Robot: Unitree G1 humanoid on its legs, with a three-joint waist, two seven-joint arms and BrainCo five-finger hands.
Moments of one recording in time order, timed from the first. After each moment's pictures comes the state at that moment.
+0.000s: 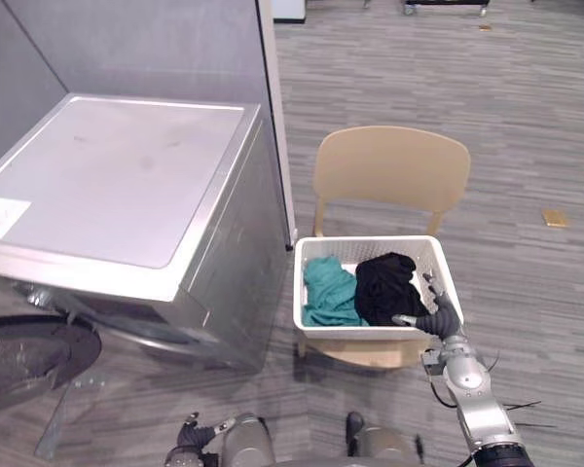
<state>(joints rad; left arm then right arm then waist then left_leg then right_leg) 0.12 0.09 0.13 0.93 0.17 0.01 0.15 -0.04 -0.27 0.03 0.29 -0.33 -0.01 -0.14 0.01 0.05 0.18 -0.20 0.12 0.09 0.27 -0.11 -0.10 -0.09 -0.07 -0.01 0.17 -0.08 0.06</state>
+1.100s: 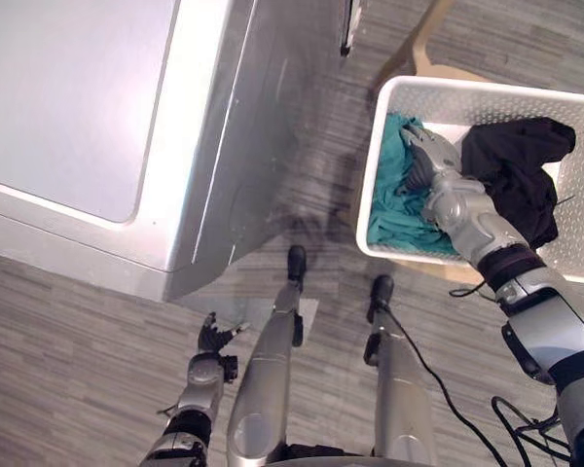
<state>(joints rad) -0.21 0.07 0.12 0.83 0.05 -0.05 0.23 -1.02 -0.55 0.58 0.81 -0.51 0.03 -0.22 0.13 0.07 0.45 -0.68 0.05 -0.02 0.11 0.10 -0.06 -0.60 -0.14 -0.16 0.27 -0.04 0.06</state>
